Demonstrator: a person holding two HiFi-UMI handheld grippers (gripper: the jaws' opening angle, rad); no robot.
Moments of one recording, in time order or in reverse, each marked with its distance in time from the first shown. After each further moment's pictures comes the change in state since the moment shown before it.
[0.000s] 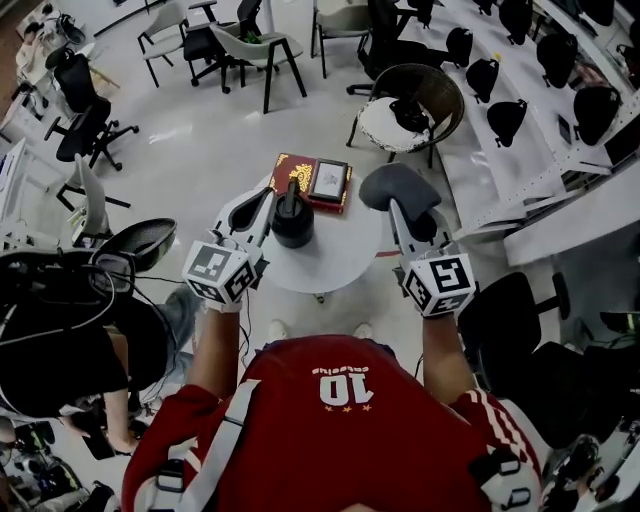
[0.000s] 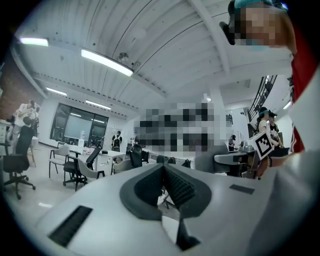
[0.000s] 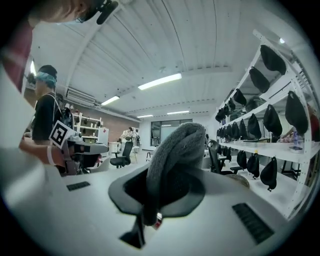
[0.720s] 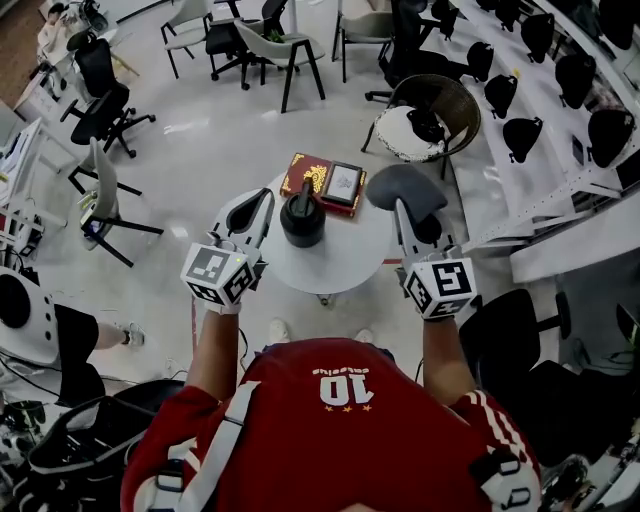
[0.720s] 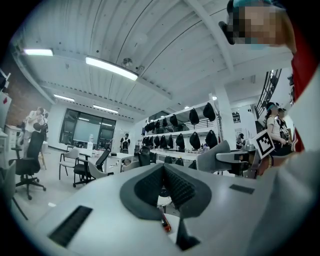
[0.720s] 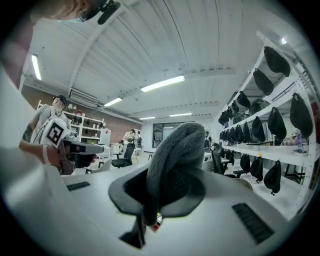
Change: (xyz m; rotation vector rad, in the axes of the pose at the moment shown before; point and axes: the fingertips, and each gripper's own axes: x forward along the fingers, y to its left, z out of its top) left arm -0.029 0.018 0.009 0.021 -0.016 0.091; right arm 0.013 0.013 0.012 -0.022 -0.031 0.024
